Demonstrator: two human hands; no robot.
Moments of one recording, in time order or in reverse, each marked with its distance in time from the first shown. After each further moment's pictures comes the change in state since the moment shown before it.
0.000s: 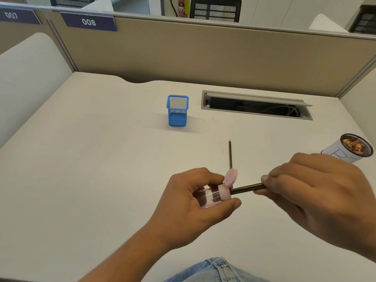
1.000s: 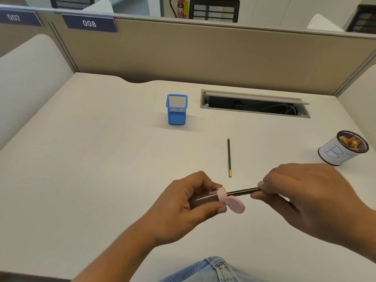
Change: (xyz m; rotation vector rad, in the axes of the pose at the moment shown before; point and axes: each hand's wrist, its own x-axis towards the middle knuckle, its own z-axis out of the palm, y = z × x) left_hand -0.015 -0.015 -0.005 -0.177 -0.226 -0.194; right_hand -0.011 -0.007 0.001 0.203 -0.168 0.131
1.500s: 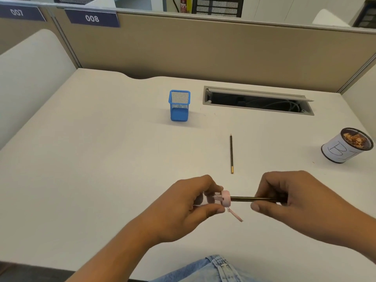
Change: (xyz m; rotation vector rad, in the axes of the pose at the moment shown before) left_hand -0.004 -0.009 -0.006 0.438 -0.066 0.082; right_hand -0.007 -0.008 0.016 0.533 -0.309 0.617
